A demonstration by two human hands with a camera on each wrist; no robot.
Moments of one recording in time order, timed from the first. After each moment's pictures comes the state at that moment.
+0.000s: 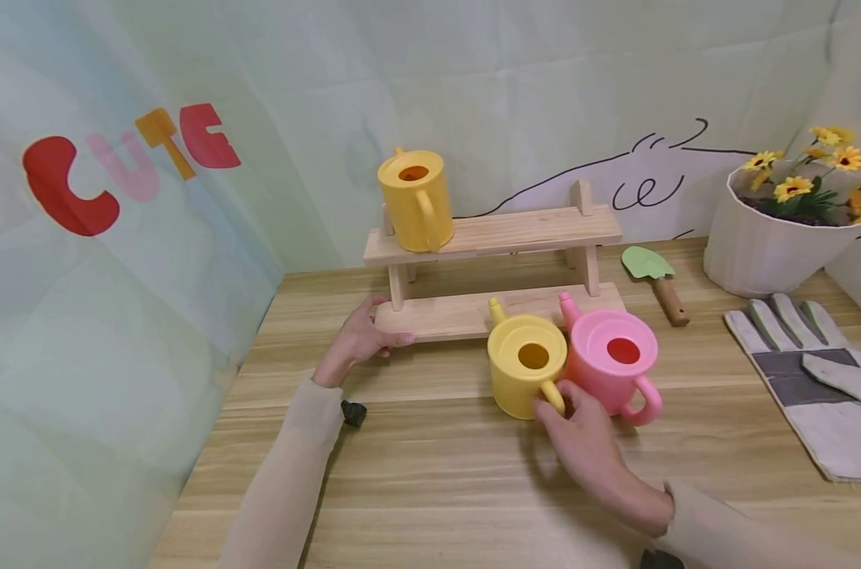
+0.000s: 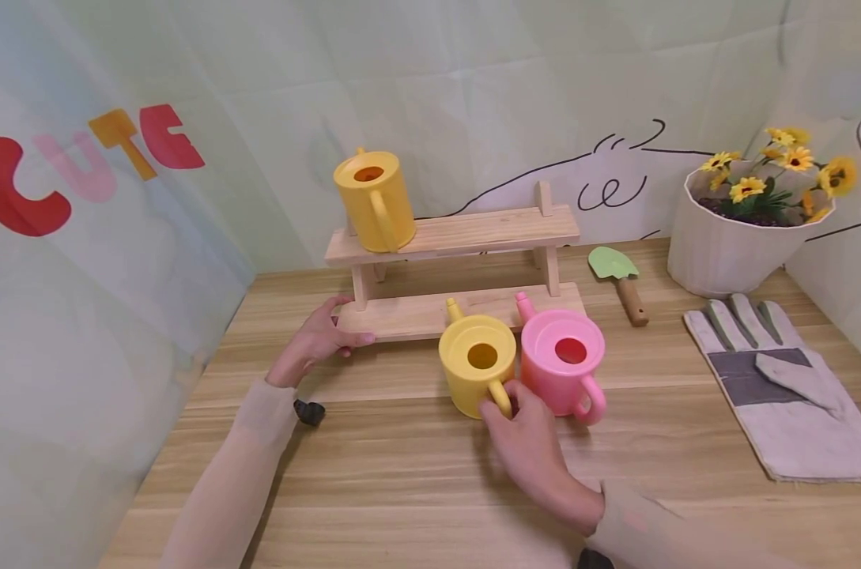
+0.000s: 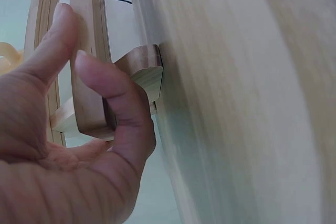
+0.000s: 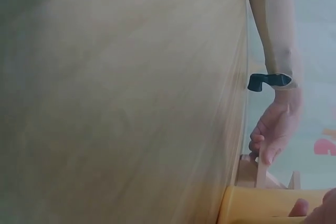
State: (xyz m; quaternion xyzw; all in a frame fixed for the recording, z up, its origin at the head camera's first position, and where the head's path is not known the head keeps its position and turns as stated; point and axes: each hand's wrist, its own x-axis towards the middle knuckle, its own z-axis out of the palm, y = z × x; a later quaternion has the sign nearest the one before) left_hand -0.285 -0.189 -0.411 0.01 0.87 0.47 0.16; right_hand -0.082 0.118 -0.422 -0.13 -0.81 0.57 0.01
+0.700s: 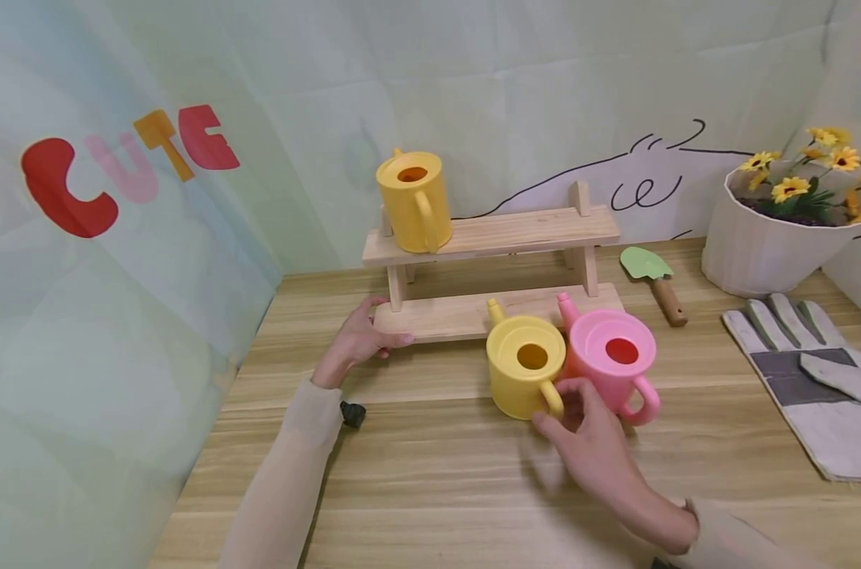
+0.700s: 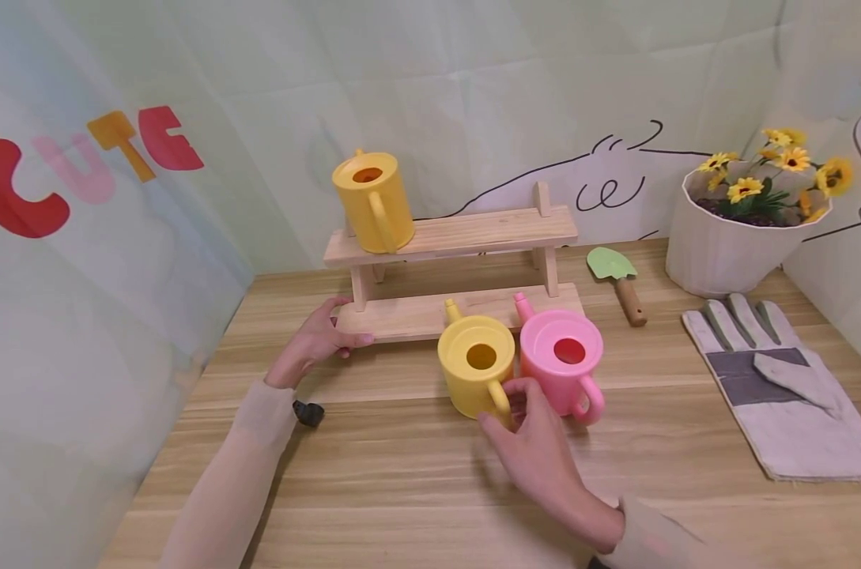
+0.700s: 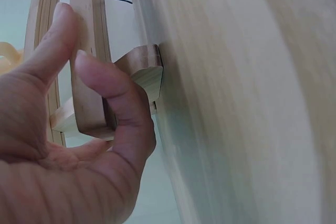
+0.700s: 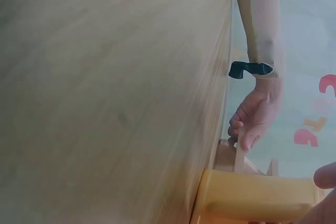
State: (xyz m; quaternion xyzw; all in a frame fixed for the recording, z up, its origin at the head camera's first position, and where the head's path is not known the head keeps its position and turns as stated) left_hand -0.285 -0.190 -0.412 0.02 0.87 0.47 0.16; right_hand -0.068 0.128 -0.411 -0.11 -0.84 0.53 -0.01
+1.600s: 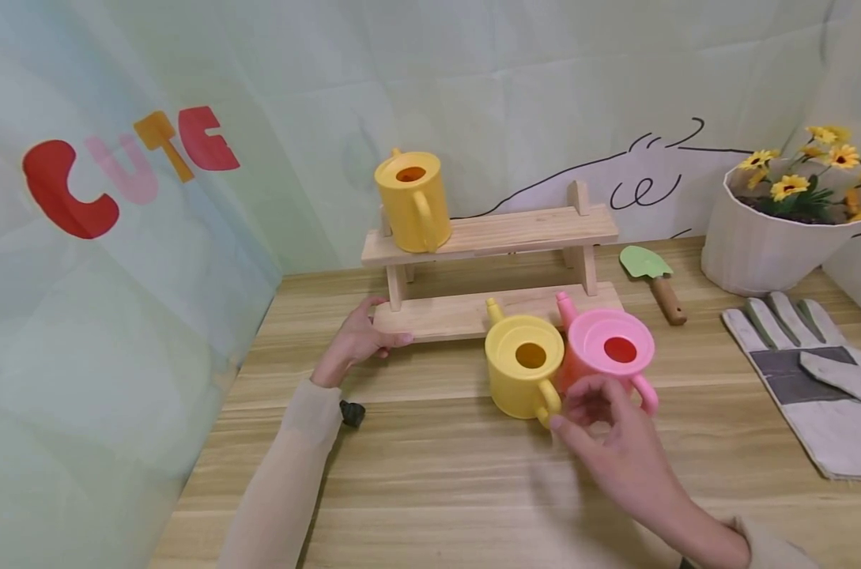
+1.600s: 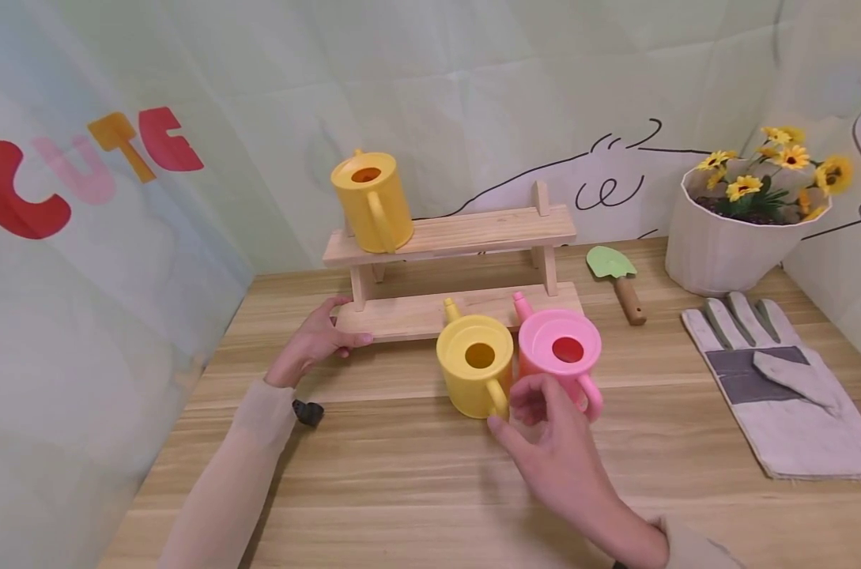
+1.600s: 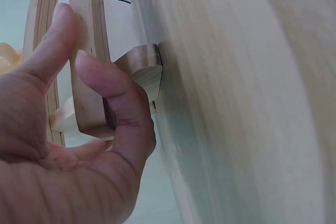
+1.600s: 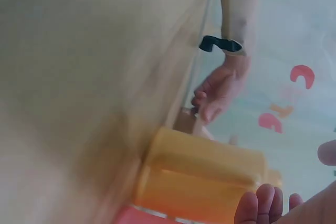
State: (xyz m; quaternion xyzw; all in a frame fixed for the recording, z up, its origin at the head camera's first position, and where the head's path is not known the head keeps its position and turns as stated) left_hand -0.285 -0.190 -0.412 0.02 0.87 0.46 0.16; right_hand -0.047 0.148 -0.395 0.01 -0.82 0.55 0.12
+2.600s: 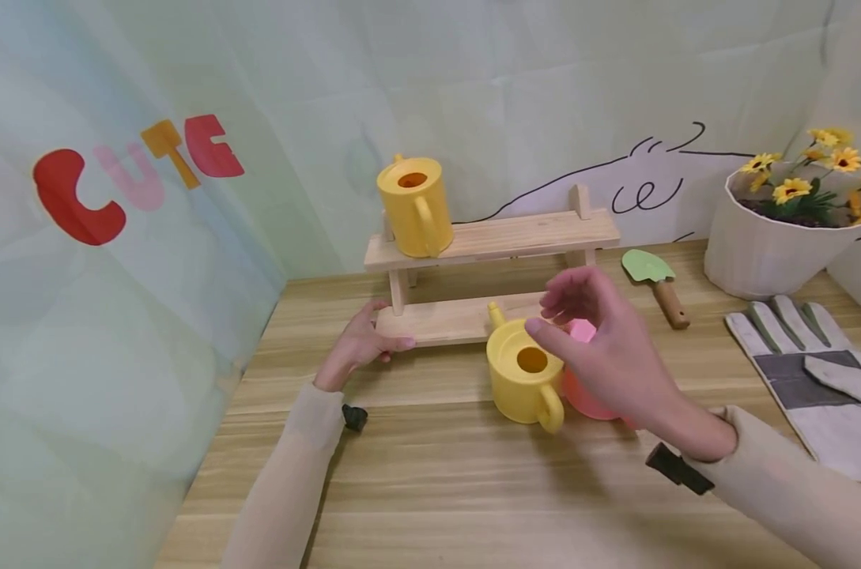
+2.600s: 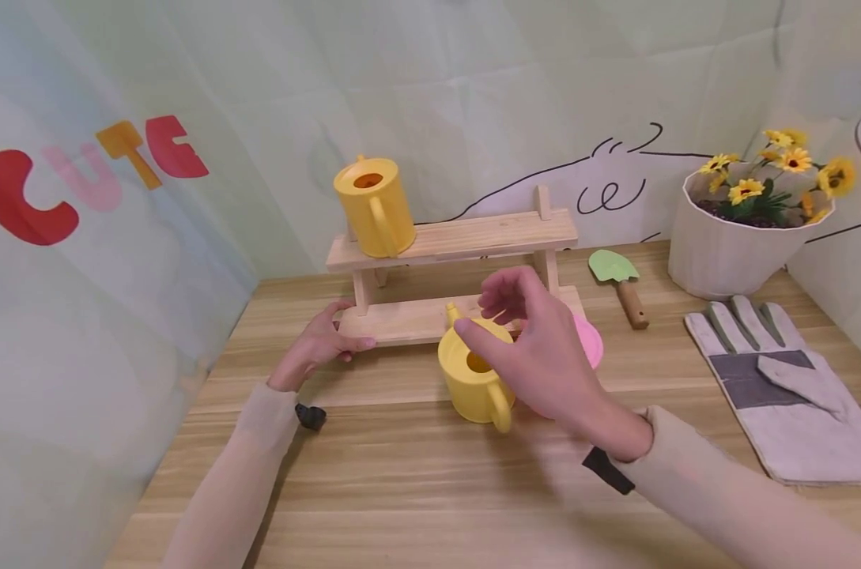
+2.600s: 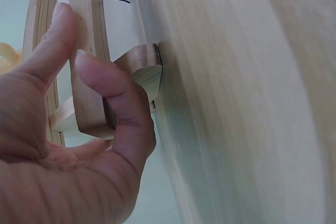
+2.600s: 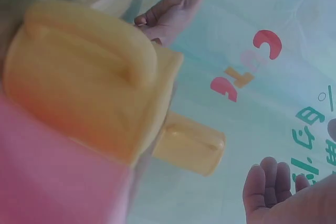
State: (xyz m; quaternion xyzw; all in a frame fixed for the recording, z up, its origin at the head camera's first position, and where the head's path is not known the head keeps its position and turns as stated) left_hand -0.282 -0.190 -0.408 0.02 0.87 0.46 0.16; right_hand -0.106 0.148 -0.305 0.11 -0.82 0.54 0.14
